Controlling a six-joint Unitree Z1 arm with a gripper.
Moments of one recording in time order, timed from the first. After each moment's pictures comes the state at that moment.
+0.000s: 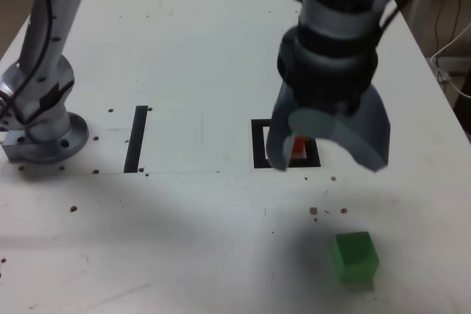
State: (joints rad) arm -0.43 2.19 -2.05 1.57 0.06 -0.18
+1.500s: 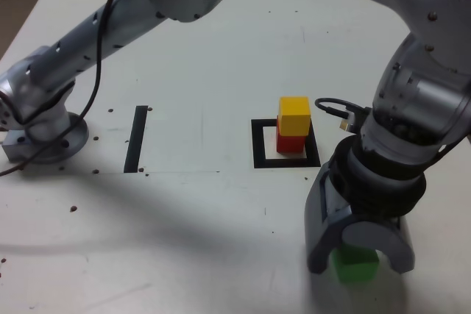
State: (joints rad) arm -0.46 2.49 -2.30 1.56 -0.10 -0.36
